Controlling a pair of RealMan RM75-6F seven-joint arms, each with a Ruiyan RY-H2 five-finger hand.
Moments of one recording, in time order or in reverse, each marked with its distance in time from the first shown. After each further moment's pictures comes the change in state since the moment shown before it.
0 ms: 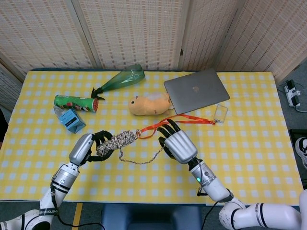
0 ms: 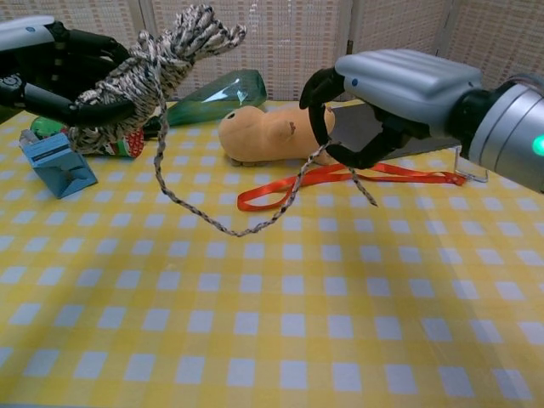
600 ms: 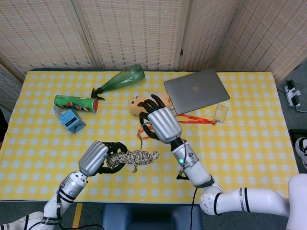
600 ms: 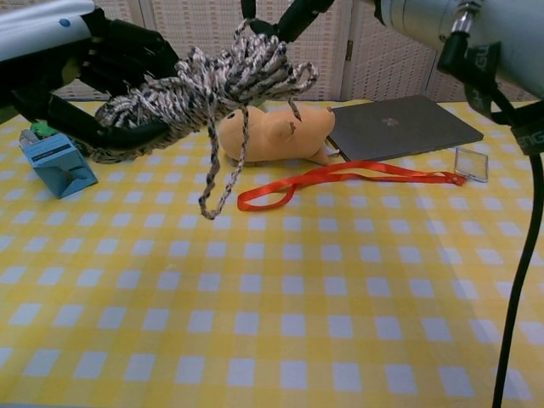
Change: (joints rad) left arm -0.040 -0.033 0.054 -0.037 0.142 0.023 0.289; right arm 0.187 -0.029 0.259 -0.084 0.255 0.005 -0.037
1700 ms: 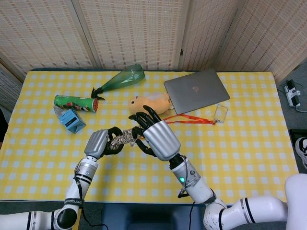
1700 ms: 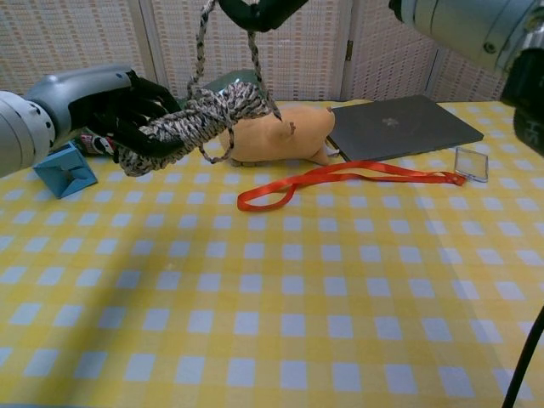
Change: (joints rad) left arm -0.094 -0.190 -0.214 -0.008 -0.758 0.006 0.390; right arm -0.019 -0.009 -0.157 -0.133 -0.192 0.177 0.026
